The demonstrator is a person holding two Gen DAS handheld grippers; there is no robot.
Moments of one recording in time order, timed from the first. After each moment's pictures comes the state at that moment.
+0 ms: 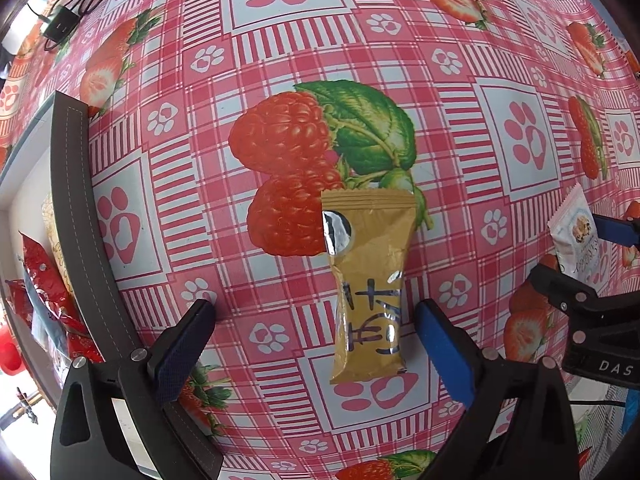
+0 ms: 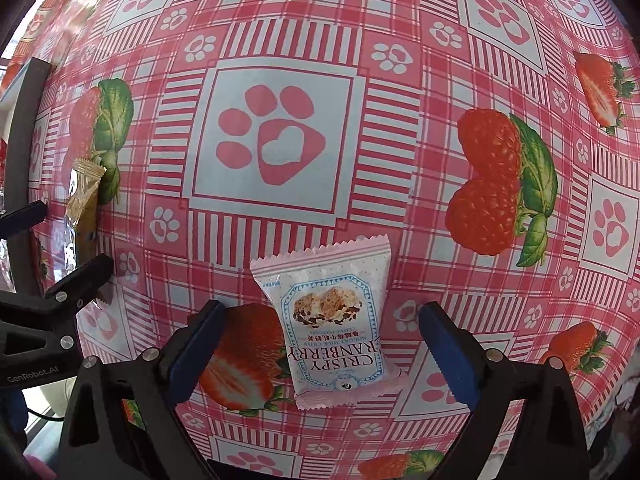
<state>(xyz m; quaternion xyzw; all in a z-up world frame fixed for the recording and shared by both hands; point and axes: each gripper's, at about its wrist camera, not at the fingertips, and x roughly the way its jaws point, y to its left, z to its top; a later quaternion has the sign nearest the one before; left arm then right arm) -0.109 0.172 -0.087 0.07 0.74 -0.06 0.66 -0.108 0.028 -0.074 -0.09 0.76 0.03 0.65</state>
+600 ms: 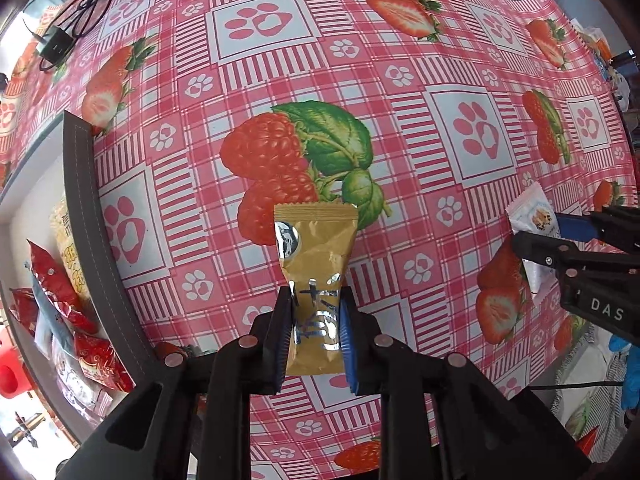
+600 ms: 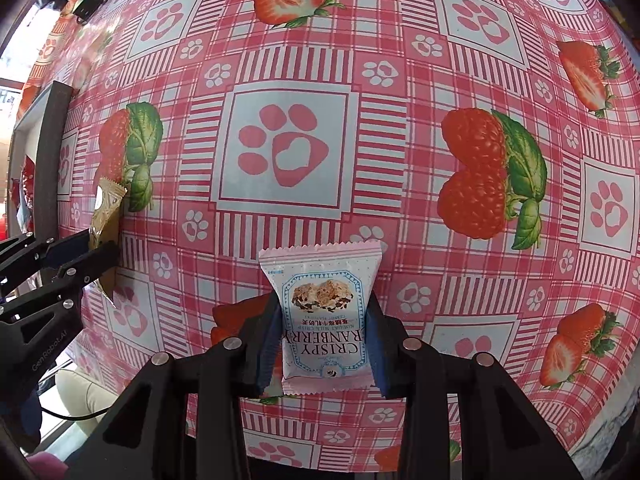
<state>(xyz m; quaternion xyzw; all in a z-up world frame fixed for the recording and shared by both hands) -0.119 0.166 -0.054 0.07 0.72 -0.11 0.68 -0.112 0.015 -0.044 -0.03 0.75 0.04 0.66</state>
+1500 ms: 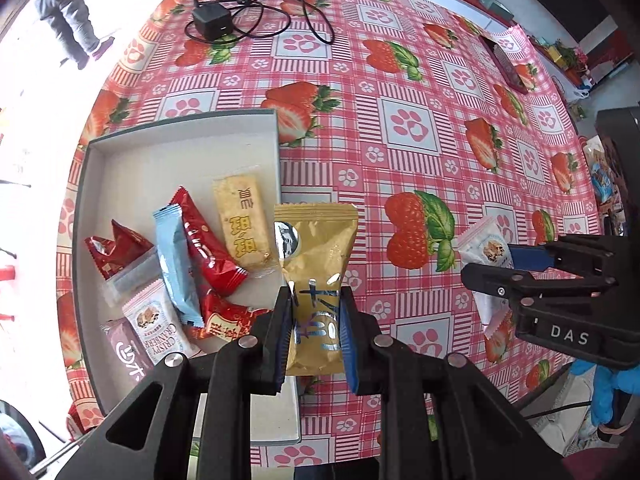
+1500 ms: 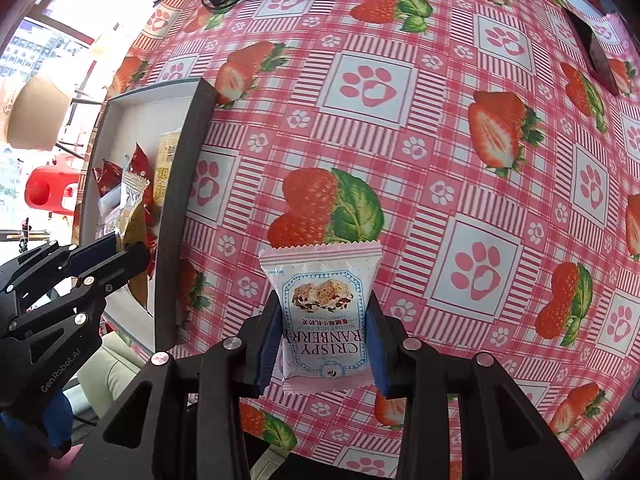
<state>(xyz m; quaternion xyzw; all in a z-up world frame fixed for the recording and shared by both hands) -0.134 0.301 0.027 -0.06 0.65 -0.02 0.76 -0.080 0.159 0.015 -0.08 0.71 0.18 0.68</state>
